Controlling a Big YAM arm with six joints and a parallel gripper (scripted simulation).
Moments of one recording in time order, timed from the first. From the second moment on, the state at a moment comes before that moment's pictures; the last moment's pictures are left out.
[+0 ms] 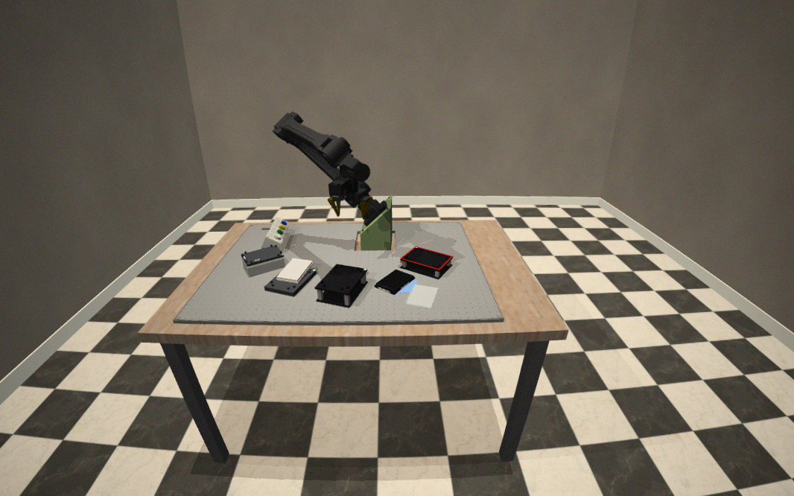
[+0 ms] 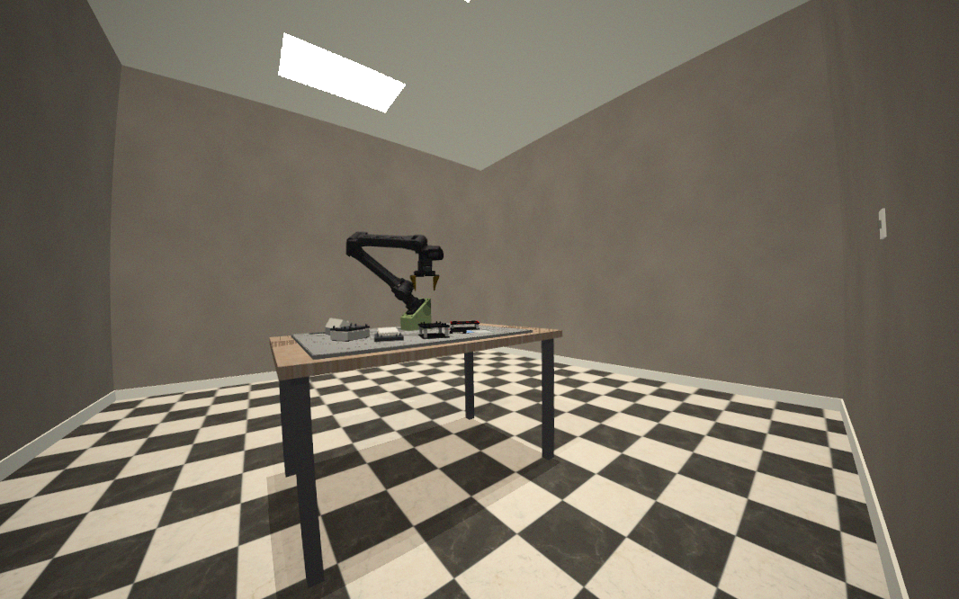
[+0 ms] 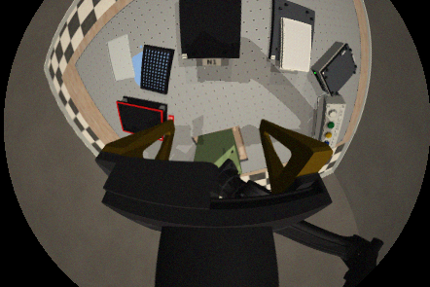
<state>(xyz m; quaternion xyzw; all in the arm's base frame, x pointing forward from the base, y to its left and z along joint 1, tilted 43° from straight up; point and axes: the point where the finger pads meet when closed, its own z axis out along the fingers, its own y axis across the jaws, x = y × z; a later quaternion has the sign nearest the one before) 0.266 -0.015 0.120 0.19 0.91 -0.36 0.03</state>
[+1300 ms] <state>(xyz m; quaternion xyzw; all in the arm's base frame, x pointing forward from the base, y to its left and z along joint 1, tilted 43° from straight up) 0.242 -0.123 0.218 0.18 0.91 -0.36 0.02</state>
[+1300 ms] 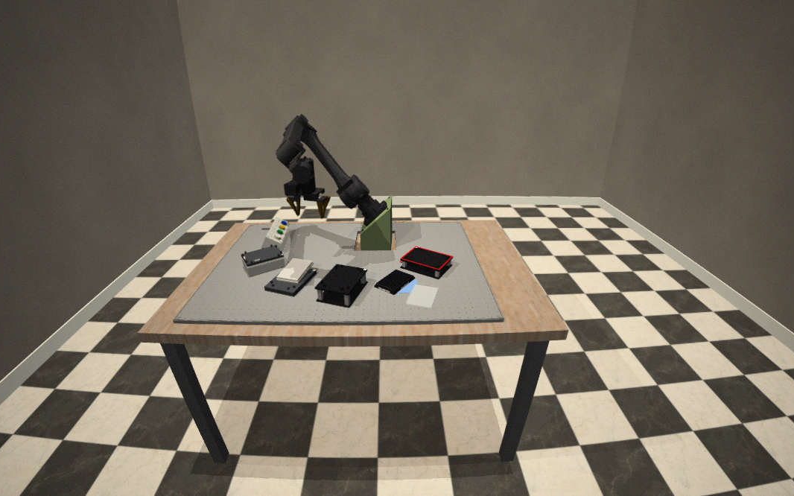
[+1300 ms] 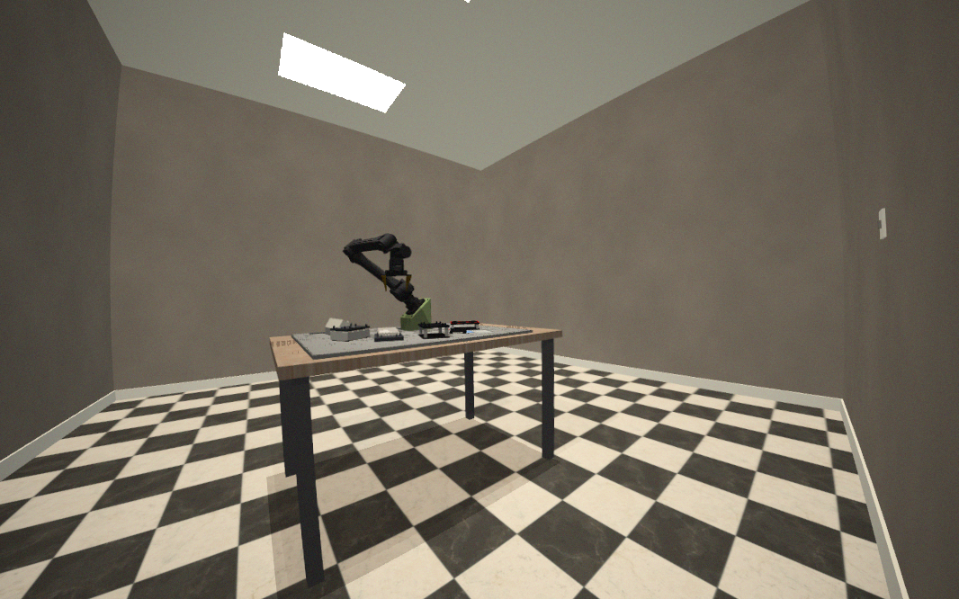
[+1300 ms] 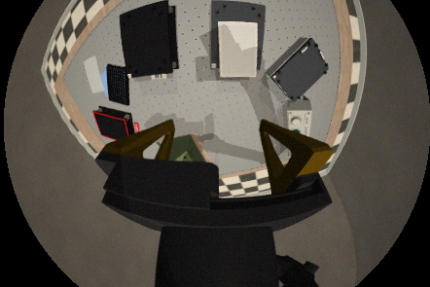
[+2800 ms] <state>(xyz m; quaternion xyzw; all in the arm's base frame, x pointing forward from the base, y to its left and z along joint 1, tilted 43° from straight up) 0.335 -0.254 0.202 0.18 0.91 -0.36 0.02</state>
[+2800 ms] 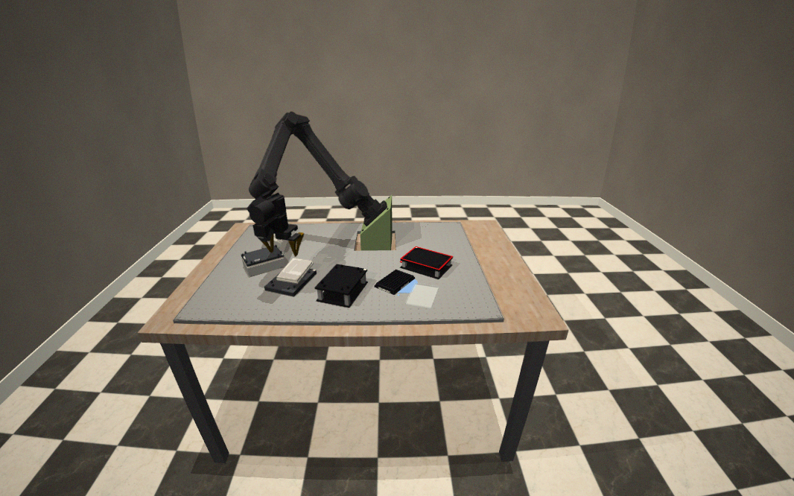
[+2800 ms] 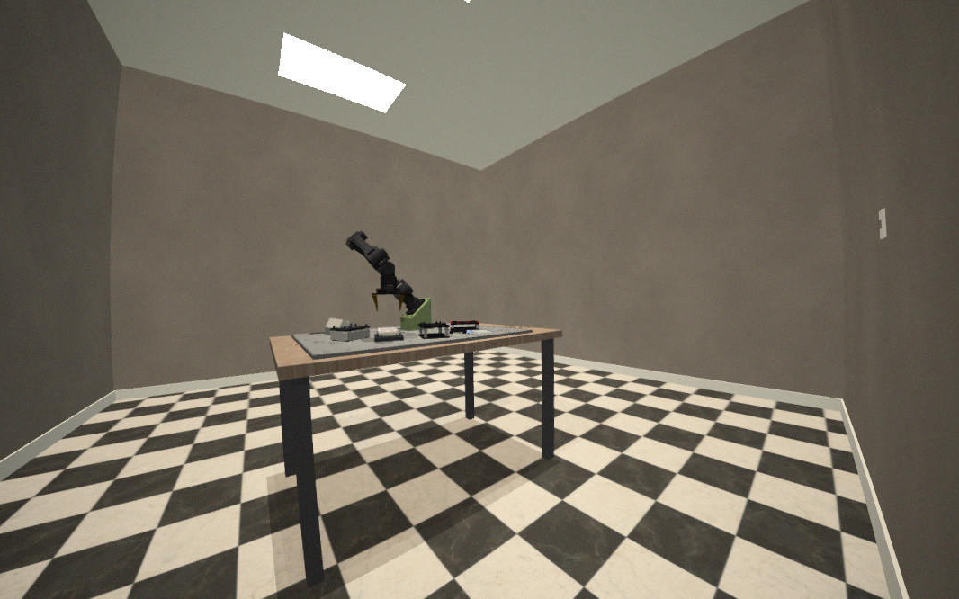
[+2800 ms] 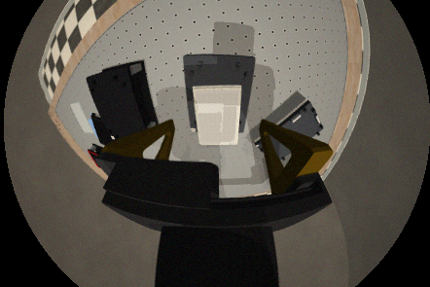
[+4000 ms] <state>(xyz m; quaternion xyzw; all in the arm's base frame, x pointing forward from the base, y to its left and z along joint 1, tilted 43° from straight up) 0.339 -0.256 0.199 0.17 0.92 -0.36 0.02</state>
